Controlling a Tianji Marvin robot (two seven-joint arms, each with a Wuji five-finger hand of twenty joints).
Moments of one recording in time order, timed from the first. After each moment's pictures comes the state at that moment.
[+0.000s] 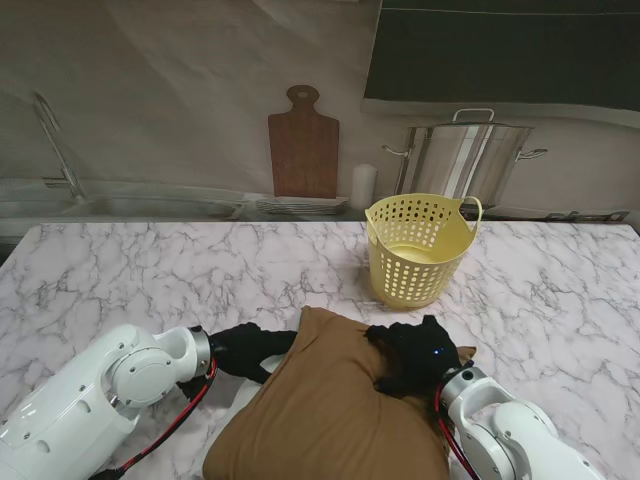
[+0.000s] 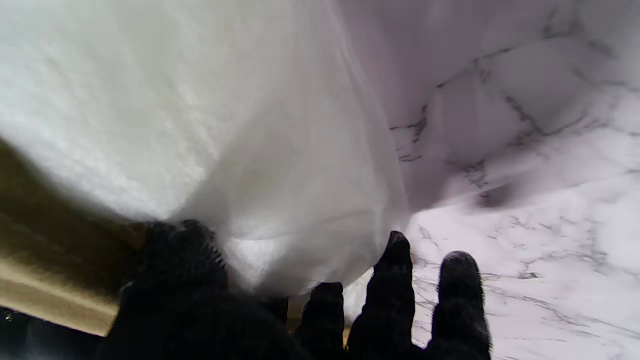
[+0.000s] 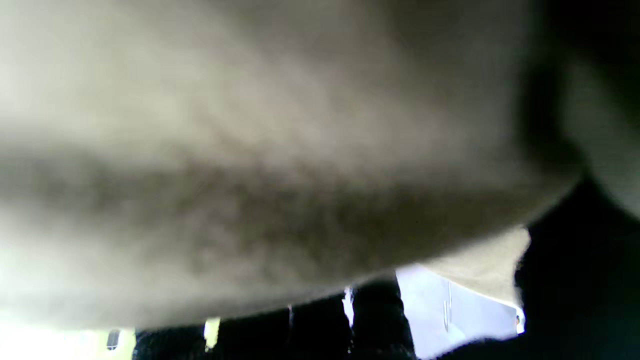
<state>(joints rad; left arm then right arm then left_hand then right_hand) 1.41 -0.97 -1.06 -1.60 0.73 -0.35 -0.57 -1.75 -1.02 1.20 -1.72 -1.20 -0.05 -0.06 0.87 -0.08 -0.04 -0.02 0.17 0.08 -0.05 0.19 0.22 0.08 -0.01 0.14 0.38 0.21 0.17 0.41 0.08 0.27 0.45 0.59 0.37 -0.57 0.60 -0.11 0.40 -0.05 0.34 0.47 0.70 0.00 0.56 0.49 0.88 0.04 0.45 0.54 0.35 0.35 0.99 0.53</state>
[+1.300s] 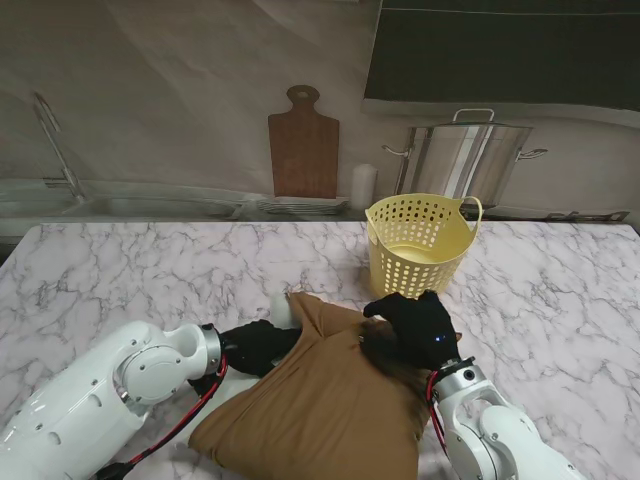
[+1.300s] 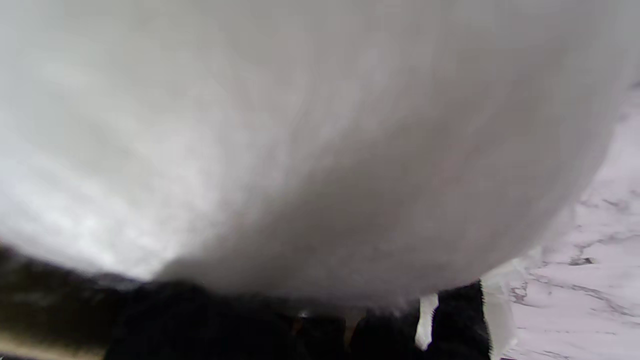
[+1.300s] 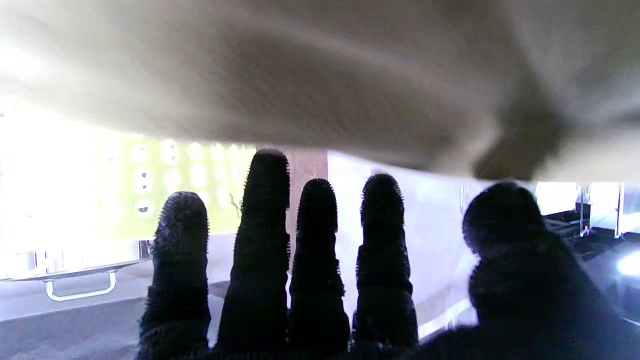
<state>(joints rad) 1.35 -0.96 -0.98 -1.58 0.71 -0.36 -0.53 -1.76 -1.08 1.18 -1.73 -1.14 0.02 -0.37 0.88 -0.05 -0.02 -0.02 0.17 0.14 -0.05 0.20 0.23 0.09 0.00 0.14 0.38 0.25 0.12 0.41 0.08 0.26 0.45 0.59 0.47 -0.29 0.46 -0.07 0.64 -0.14 0.52 0.51 0.73 0.02 0.56 0.49 0.86 0.04 0.45 0.51 0.34 0.30 1.09 0.50</state>
